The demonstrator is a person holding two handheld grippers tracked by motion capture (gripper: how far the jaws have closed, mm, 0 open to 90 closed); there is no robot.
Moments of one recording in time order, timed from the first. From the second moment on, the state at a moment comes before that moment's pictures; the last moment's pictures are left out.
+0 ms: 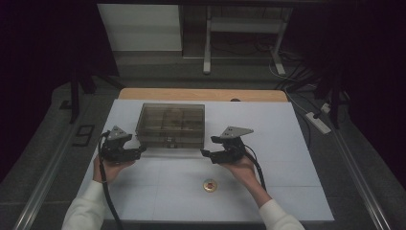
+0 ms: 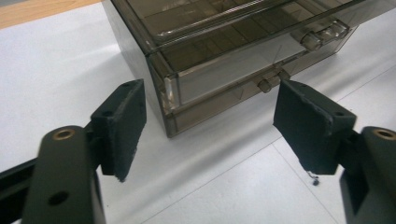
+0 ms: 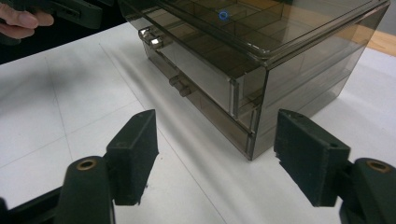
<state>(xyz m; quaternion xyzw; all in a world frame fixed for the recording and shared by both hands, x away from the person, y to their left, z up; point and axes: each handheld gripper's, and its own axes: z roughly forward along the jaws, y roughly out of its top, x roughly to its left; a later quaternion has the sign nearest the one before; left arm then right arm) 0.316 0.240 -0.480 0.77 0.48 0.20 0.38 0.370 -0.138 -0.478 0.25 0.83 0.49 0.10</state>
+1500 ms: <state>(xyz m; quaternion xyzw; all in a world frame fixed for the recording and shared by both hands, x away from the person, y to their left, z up) 0.322 0.246 -0.488 0.77 0.47 0.22 0.37 0.379 -0.123 -0.485 0.24 0.83 0.48 0.14</state>
